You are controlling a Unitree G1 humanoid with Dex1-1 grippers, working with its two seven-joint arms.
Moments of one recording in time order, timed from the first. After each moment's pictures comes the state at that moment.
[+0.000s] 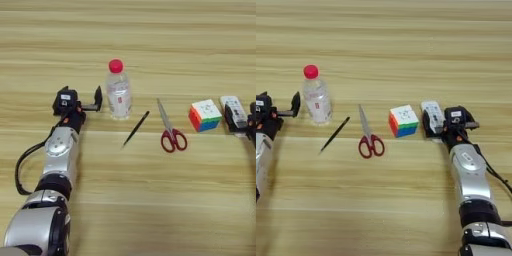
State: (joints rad) left arm -0.47 0.13 0.18 0.94 -0.15 -0.52 -0.22; right arm -0.28 -0.28 -0.16 0.59 0.06 -0.23 0.18
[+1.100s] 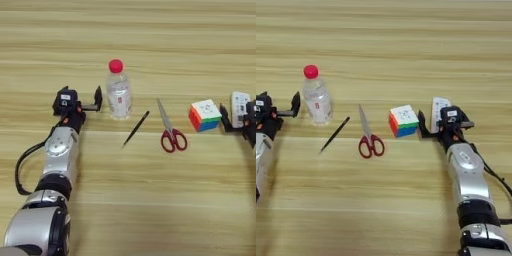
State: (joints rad) left arm -0.47 0.13 0.18 0.94 -0.15 -0.52 -0.22; right arm -0.27 -0.27 -0.16 0.56 0.10 -0.14 0.22
